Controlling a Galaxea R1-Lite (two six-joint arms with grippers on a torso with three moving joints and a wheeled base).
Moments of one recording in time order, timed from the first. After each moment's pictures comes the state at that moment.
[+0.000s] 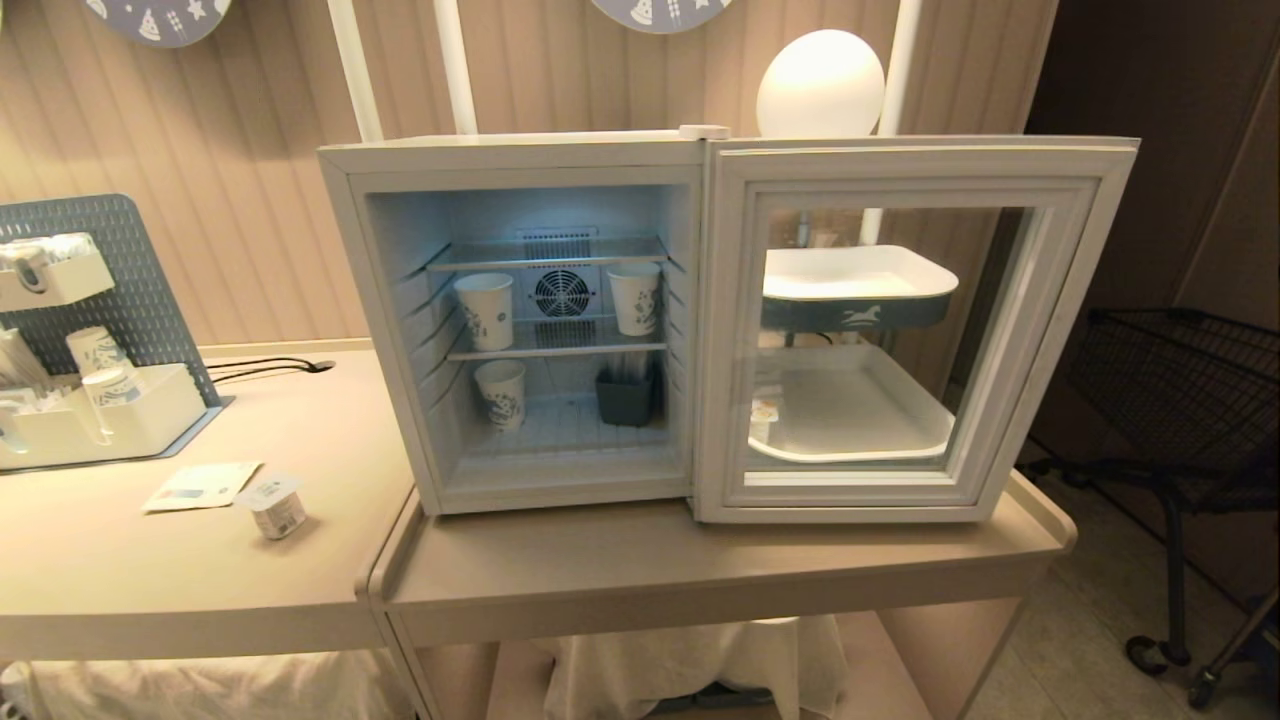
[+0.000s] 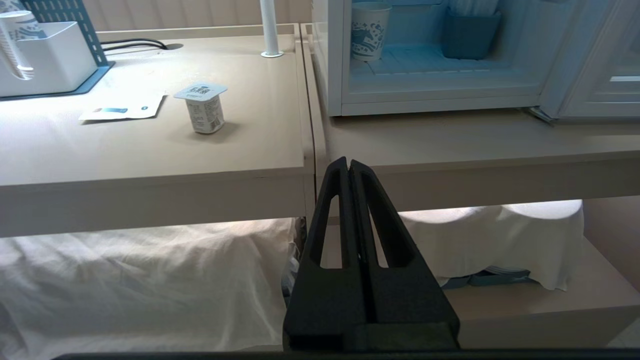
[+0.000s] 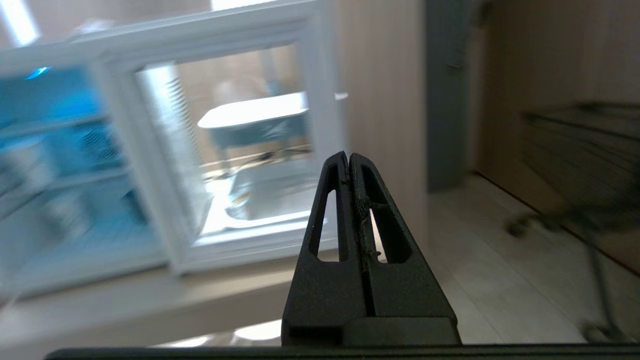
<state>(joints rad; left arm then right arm) 0.00 0.00 0.00 0.00 0.00 0.00 0.00 0.24 -0.65 0.23 -0.14 0.08</state>
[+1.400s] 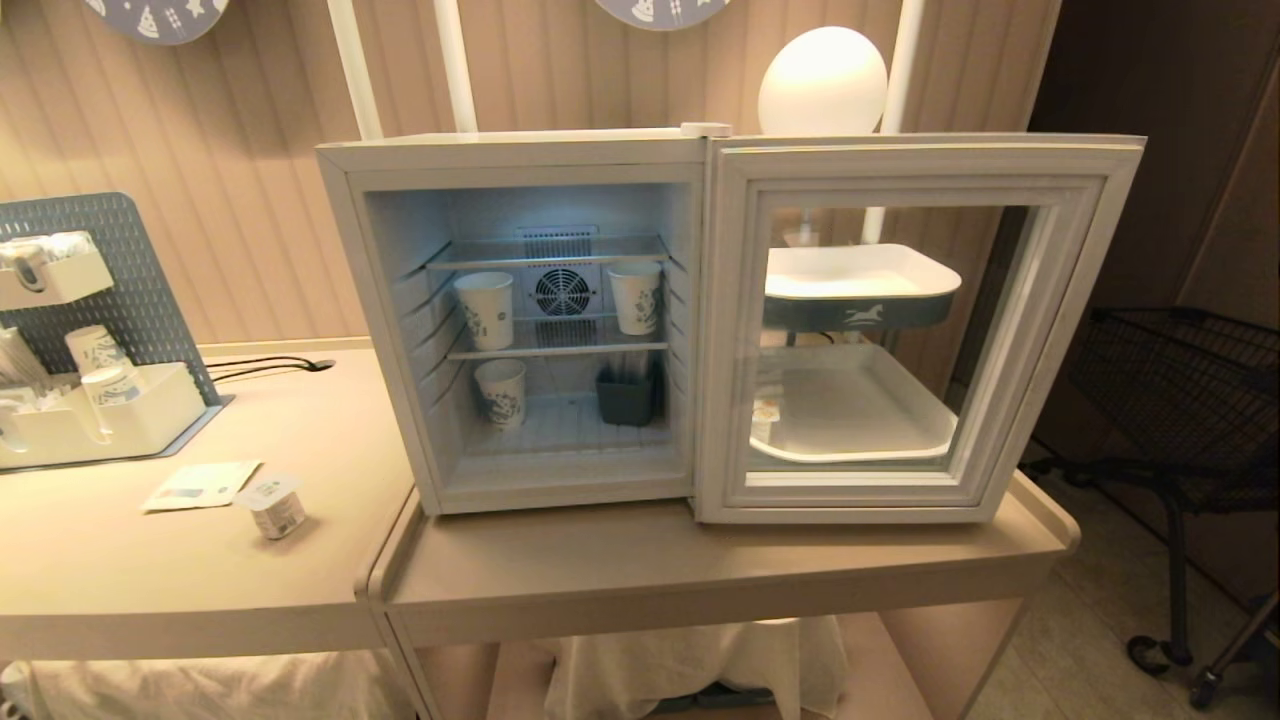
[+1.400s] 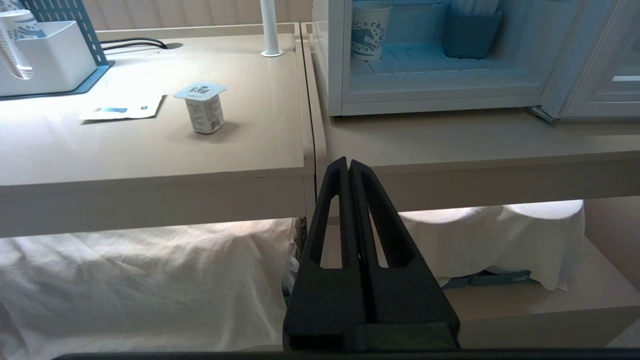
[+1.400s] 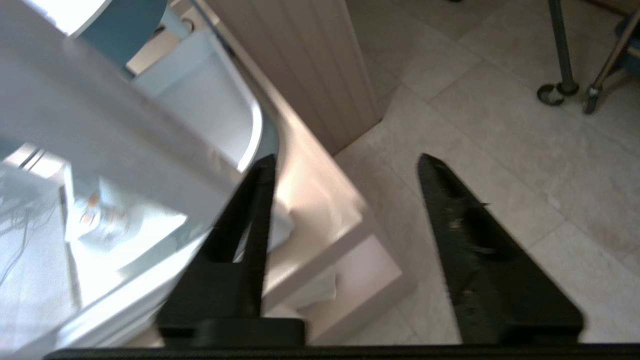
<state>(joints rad) 0.00 0.00 0.00 0.00 0.00 0.00 -0.44 1.53 -0.87 -0.25 0.07 0.27</state>
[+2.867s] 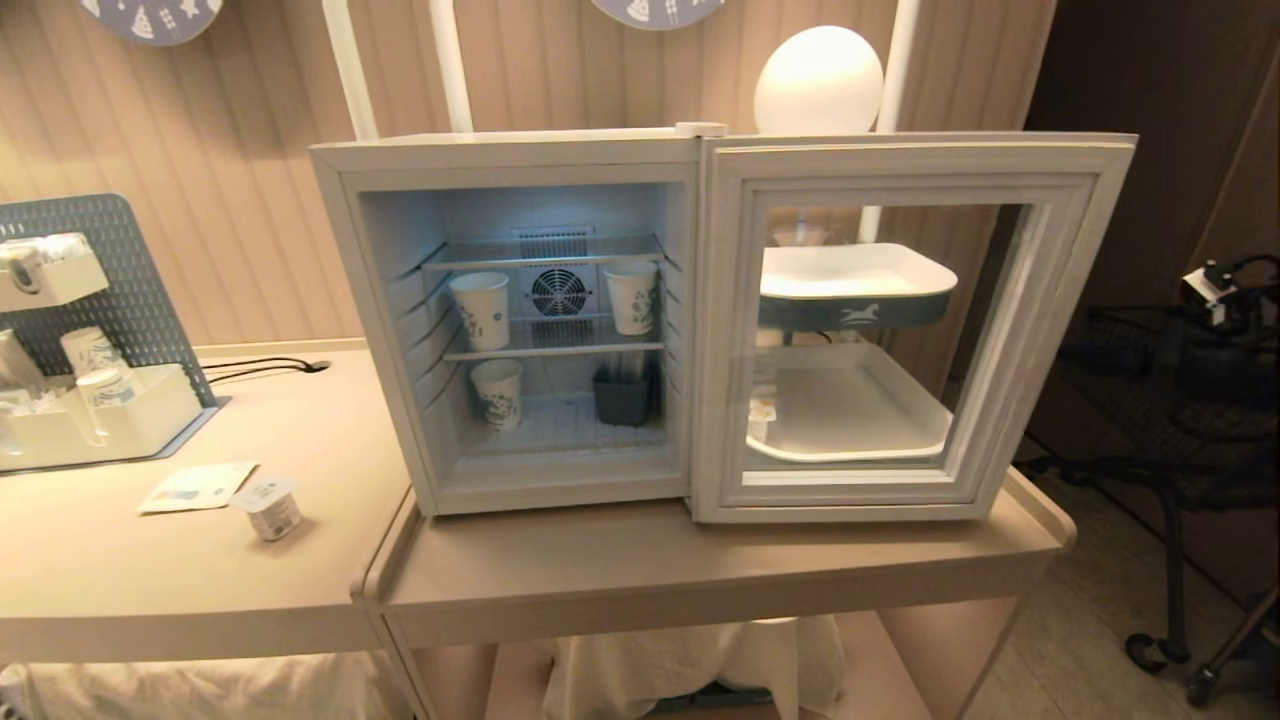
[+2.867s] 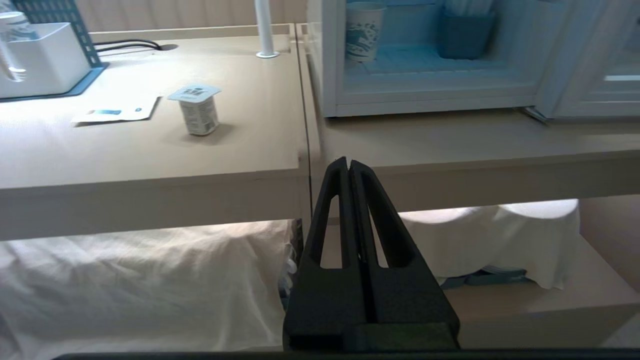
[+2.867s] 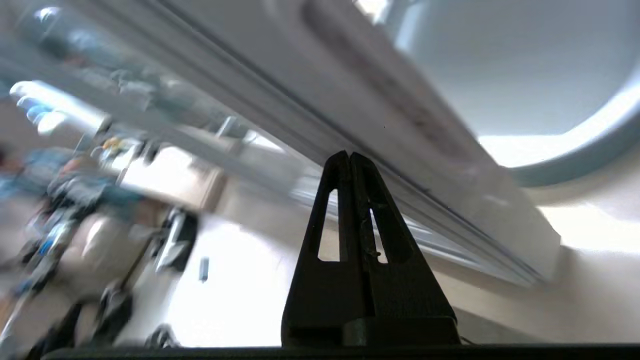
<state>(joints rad) 0.00 0.00 0.00 0.00 0.00 0.00 -0.44 2.10 -1.41 -0.13 1.17 0.25</state>
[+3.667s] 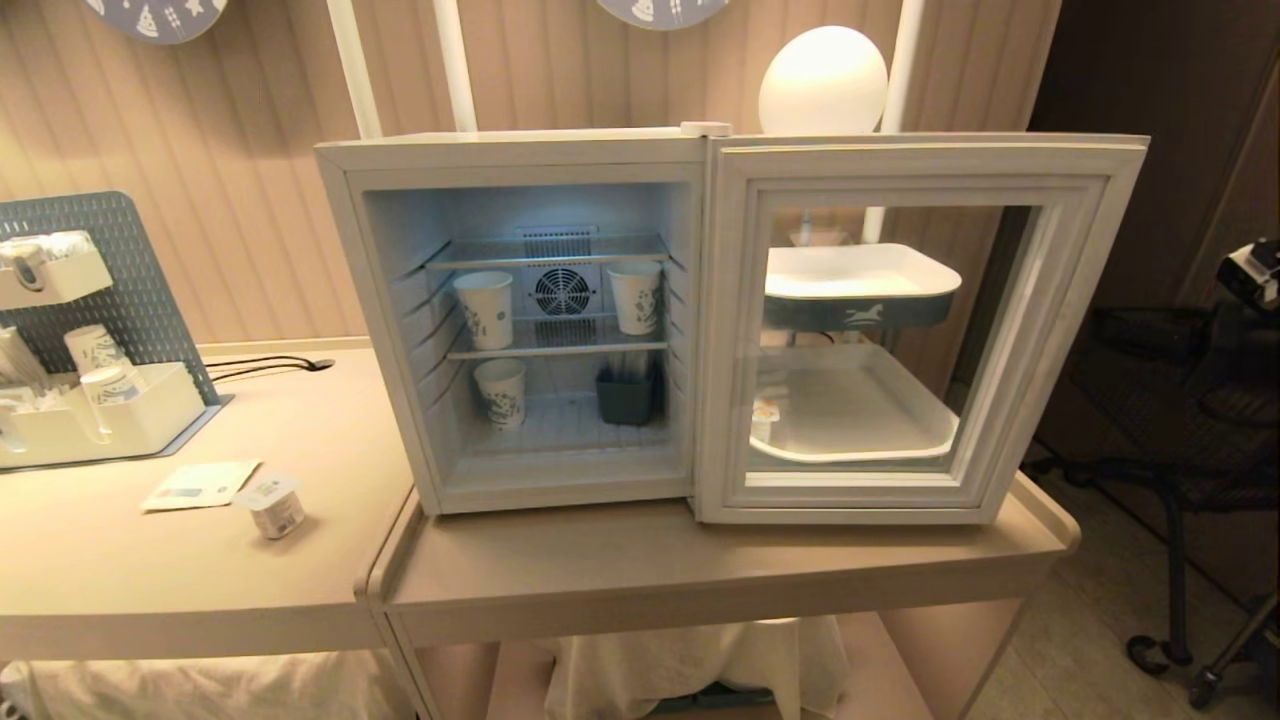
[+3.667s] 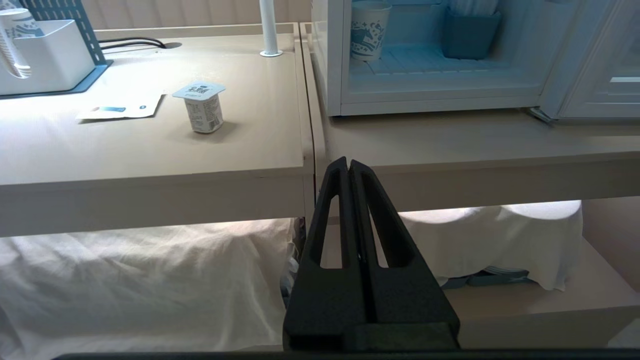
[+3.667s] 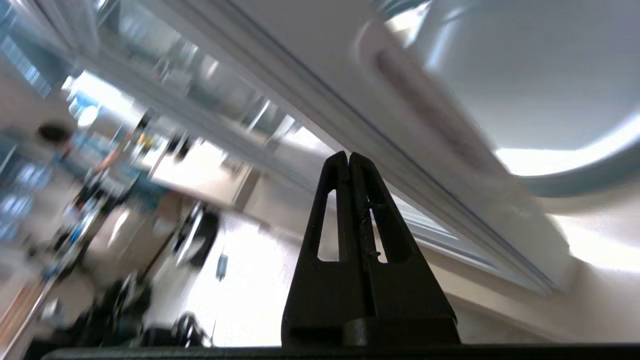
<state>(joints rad) 0.00 0.00 0.00 0.00 0.00 0.00 -0.53 2.07 -1.46 -0.07 1.30 0.25</state>
